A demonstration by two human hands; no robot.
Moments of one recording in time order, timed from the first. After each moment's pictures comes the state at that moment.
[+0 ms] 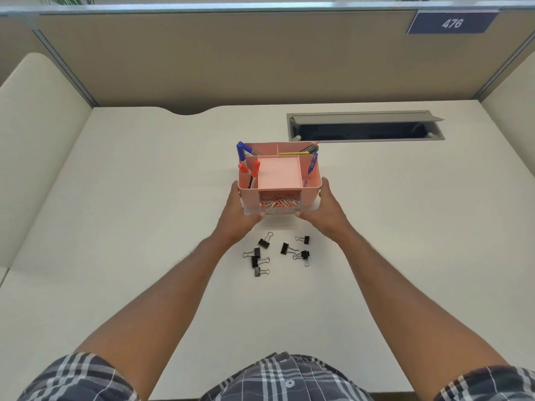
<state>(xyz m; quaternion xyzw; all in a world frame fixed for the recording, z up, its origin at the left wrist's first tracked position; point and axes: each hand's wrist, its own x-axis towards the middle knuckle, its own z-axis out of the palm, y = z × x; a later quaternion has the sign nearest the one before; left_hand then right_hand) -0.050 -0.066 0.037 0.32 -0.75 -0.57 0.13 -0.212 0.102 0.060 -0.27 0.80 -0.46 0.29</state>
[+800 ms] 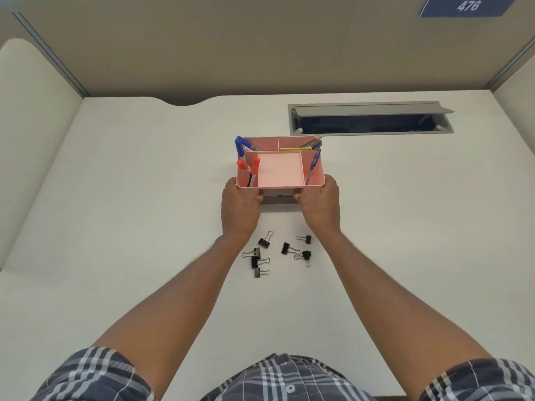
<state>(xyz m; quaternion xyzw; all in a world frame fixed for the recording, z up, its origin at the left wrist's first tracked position) -0.078 -0.057 0.028 0.45 -0.72 -0.47 0.24 -0.203 0.065 0.045 -0.13 0.83 -0.51 0.15</state>
